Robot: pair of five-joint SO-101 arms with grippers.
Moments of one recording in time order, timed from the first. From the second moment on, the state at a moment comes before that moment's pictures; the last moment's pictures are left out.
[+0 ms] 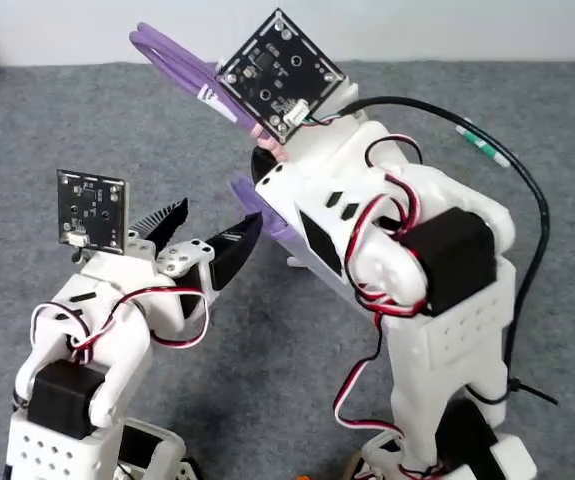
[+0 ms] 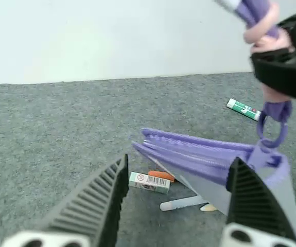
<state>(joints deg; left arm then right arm) 13.8 -64.0 38.3 63.3 13.3 -32.4 -11.3 -44.3 94.1 21.1</state>
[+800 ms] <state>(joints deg) 13.6 -64.0 45.0 58.7 11.7 -32.4 -14.6 -44.3 88.5 21.1</state>
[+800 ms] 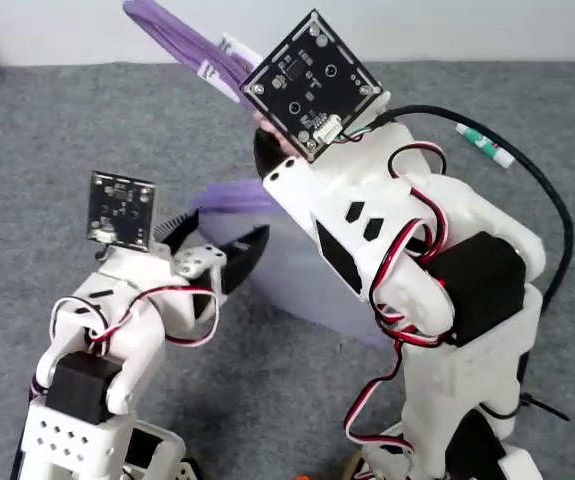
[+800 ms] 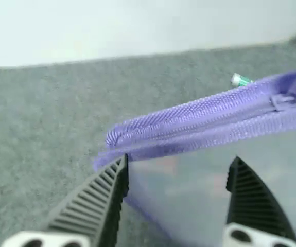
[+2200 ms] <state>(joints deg) -7.1 -68.2 24.7 70.9 4.2 -26.7 -11.7 -44.2 78.9 27.9</state>
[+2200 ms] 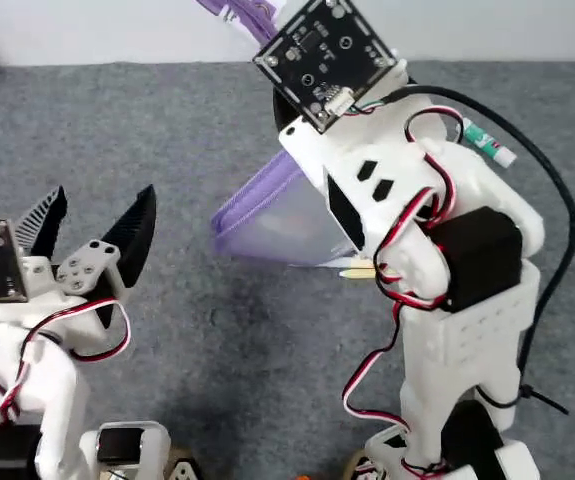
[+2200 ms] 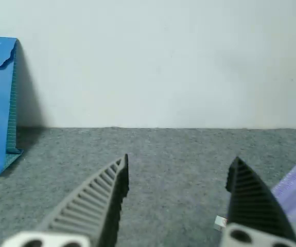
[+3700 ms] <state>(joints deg) -5.3 -68.2 28.5 72.6 4.2 -40.3 -5.3 -44.2 83.9 24.6</state>
